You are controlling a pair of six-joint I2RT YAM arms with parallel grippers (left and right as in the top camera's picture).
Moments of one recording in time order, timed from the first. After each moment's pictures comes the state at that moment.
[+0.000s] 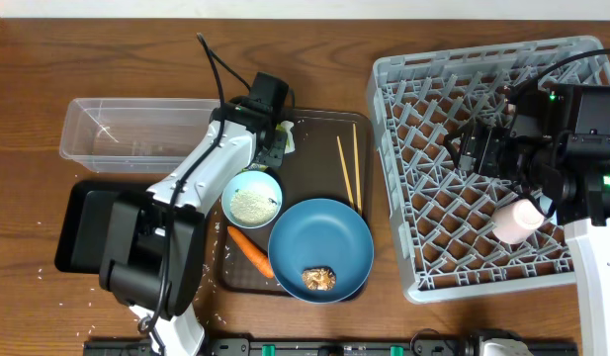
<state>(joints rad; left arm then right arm) -0.35 1.88 1.33 -0.73 -0.13 -0.13 -0.02 1.25 1.36 -1.06 -0.29 0.22</state>
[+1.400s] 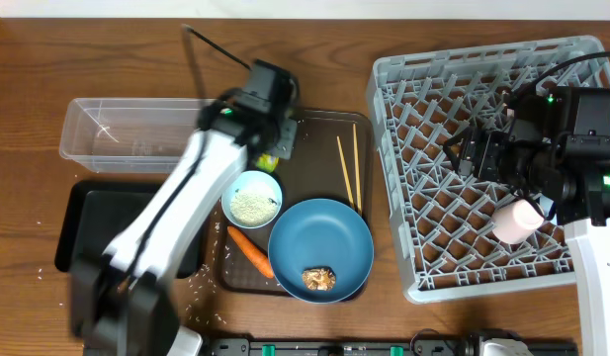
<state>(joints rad) -0.39 1.65 1.40 -0.82 -0.03 -0.14 -0.02 1.25 1.36 -1.10 -0.29 0.22</state>
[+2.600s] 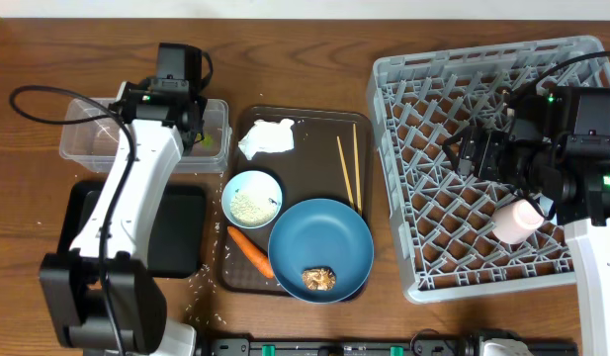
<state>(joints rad) -0.09 1.68 1.40 -0.84 -0.32 -1.31 -0.02 1.25 1.36 -1.09 -0.29 0.22</state>
